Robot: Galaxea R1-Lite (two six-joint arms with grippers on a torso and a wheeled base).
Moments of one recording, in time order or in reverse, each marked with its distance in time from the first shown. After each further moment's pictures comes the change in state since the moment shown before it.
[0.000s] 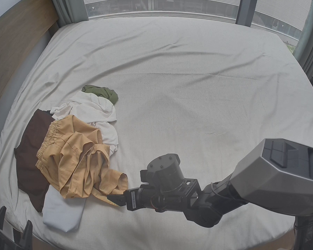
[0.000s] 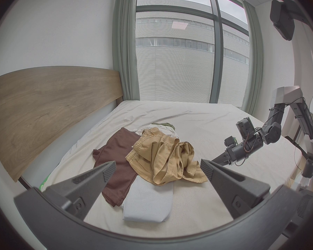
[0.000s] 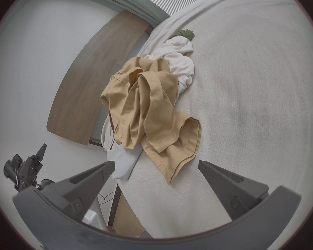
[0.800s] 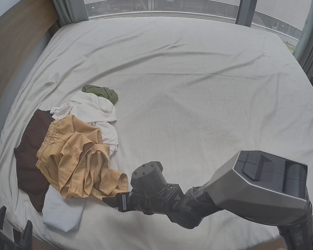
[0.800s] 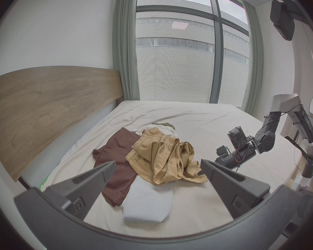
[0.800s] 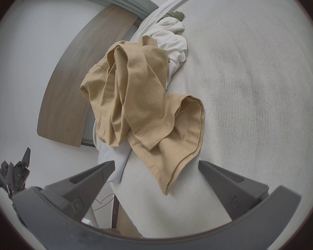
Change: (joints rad) left arm 0.000 0.000 0.000 0.000 0.000 -0.001; right arm 0.020 0.131 -0.156 0.073 -0.049 0.064
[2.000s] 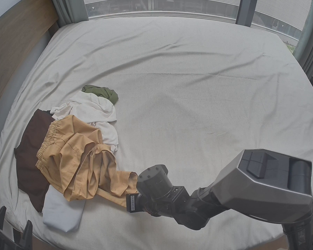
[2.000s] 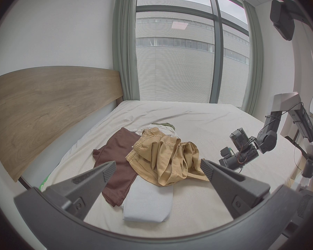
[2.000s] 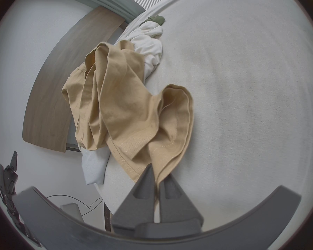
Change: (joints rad) left arm 0.000 0.000 0.000 0.000 0.000 0.001; right arm -0.019 -0.062 0.120 0.017 -0.123 0.021
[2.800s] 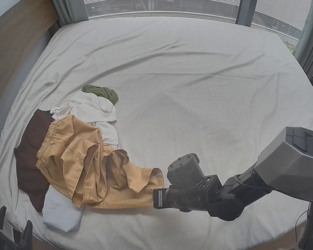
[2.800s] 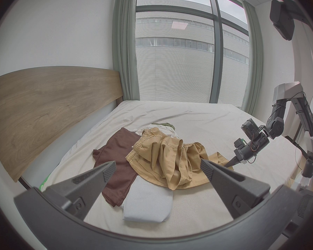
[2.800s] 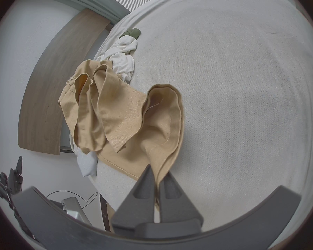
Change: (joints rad) left arm 0.000 0.000 0.000 0.000 0.000 0.001; right arm -0.075 -0.203 0.209 0.077 -0.001 -0.005
